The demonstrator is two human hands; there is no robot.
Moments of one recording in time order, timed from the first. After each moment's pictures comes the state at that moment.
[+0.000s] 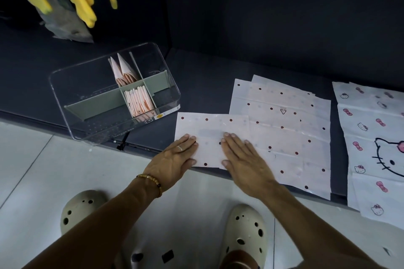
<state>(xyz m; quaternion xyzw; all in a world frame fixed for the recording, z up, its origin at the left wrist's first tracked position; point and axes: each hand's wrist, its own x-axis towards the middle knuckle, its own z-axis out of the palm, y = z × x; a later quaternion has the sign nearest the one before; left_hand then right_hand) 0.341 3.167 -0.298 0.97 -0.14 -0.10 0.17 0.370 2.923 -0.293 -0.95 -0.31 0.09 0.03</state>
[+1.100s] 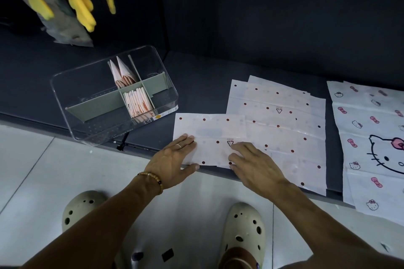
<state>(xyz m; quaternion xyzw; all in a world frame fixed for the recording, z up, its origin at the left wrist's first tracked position) 0.340 3.158 -0.285 0.97 -0.07 -0.15 0.18 0.365 2.903 -0.259 -0.92 -0.39 0.04 0.00</state>
